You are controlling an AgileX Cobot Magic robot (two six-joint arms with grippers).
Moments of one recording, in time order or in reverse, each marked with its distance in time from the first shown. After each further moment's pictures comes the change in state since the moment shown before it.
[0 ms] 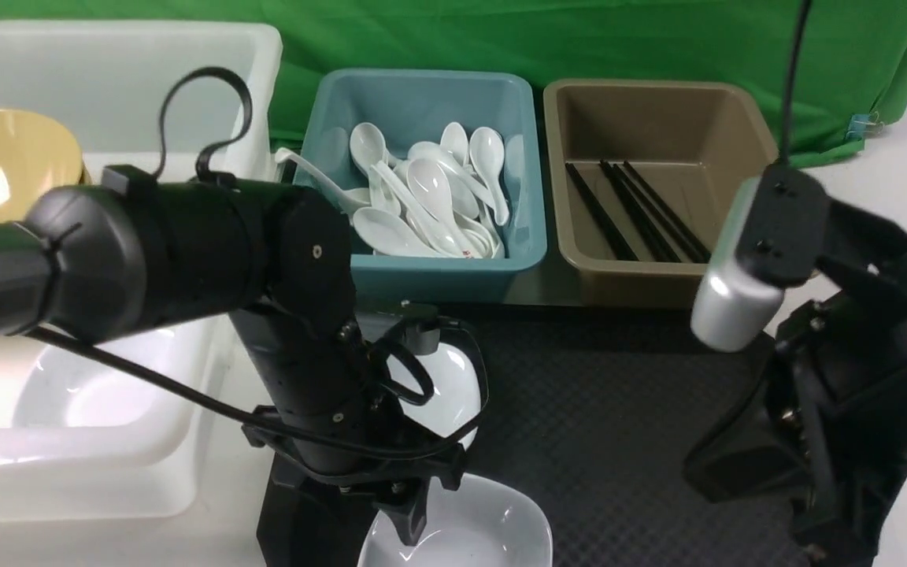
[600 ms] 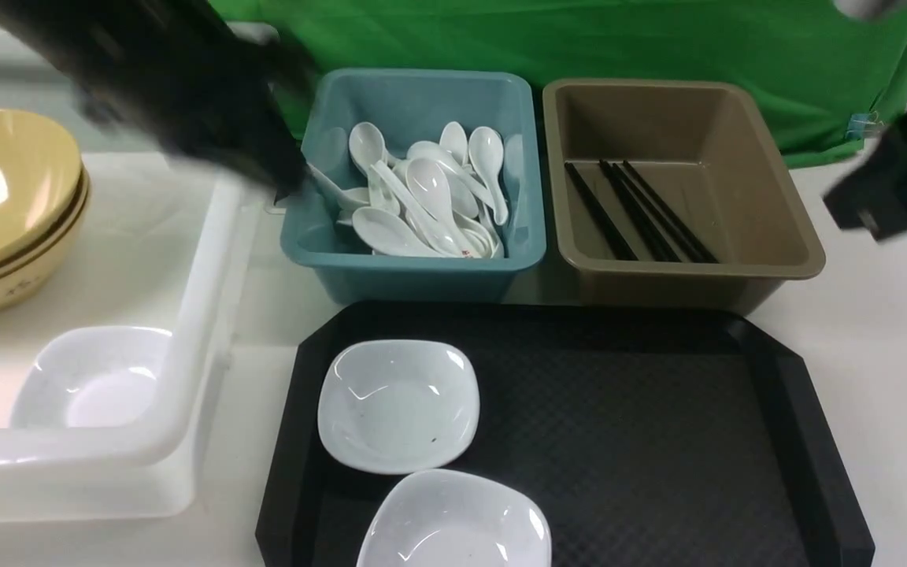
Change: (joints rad) right arm -0.212 0.006 -0.228 -0.279 -0.021 0.298; left arm 0.229 -0.177 -0.359 -0.030 0.236 0.120
